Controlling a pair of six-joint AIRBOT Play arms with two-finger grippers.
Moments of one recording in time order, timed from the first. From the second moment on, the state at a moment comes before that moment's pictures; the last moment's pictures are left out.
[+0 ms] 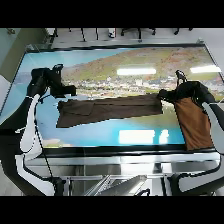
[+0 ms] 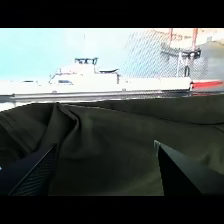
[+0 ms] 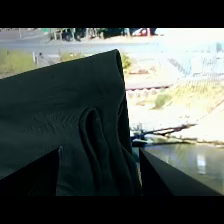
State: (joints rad) left arm -0.09 -1.81 1.77 -1.65 1.28 1.50; right arm -0.16 -1.69 1.31 2.07 -0.93 -1.78
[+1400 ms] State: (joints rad) left arm -0.62 -2.05 1.86 -2.02 0.97 1.50; right arm -0.22 -1.42 1.49 2.30 -1.33 -1.91
